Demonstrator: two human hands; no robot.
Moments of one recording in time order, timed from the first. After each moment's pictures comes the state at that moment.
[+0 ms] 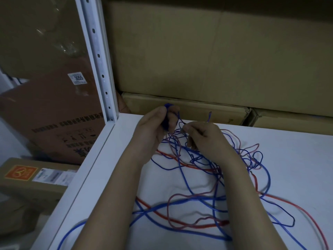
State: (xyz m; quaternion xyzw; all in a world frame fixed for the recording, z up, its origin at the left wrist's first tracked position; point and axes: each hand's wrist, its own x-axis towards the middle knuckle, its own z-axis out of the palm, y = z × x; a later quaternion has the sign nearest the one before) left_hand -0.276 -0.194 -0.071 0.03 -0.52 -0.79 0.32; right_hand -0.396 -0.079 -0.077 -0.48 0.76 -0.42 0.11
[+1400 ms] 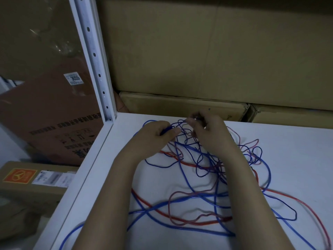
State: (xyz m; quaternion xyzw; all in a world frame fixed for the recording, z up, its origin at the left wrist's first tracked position) left_hand -0.268 -0.207 -0.082 0.16 -0.88 -0.41 0.19; right_hand -0.402 -0.082 -0.076 -0.45 0.77 -0.45 0.03
